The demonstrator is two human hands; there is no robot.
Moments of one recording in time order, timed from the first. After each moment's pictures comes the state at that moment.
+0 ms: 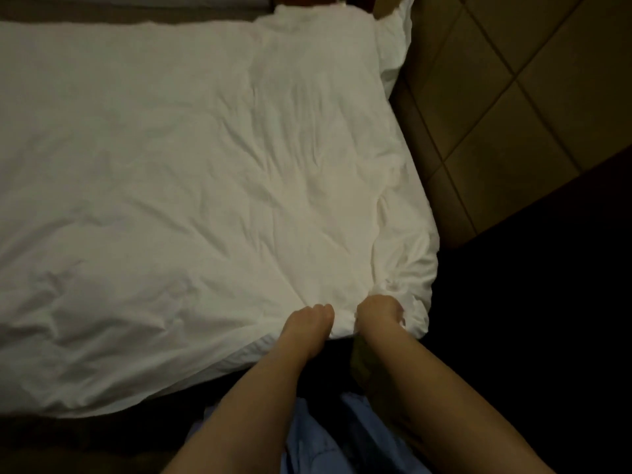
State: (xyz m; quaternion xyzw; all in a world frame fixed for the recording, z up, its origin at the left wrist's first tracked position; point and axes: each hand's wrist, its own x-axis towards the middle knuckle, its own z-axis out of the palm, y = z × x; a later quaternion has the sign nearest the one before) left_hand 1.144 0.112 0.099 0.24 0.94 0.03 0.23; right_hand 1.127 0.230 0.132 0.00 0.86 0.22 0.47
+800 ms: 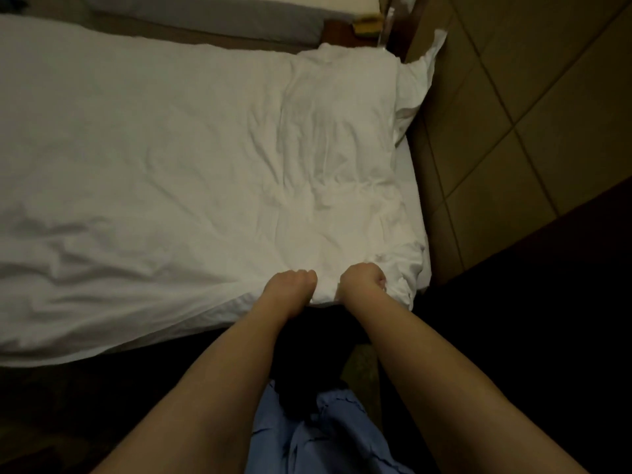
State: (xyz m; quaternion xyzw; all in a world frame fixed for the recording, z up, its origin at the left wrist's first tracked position) left_hand 1.117 0.172 0.154 0.15 0.97 -0.03 0.20; right_hand 1.071 0.287 0.161 -0.07 0.89 0.24 0.37
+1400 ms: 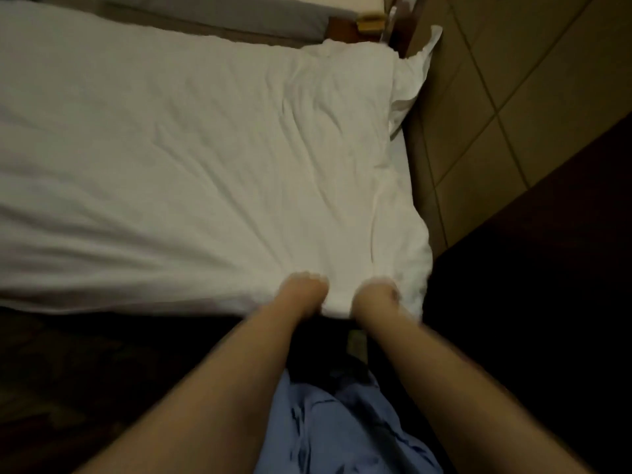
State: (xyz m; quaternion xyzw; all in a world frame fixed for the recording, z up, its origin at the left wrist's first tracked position) left_hand 1.179 0.233 0.153 0.17 0.95 0.01 0.26; right_hand 1.157 0.355 0.173 -0.12 0.87 0.29 0.39
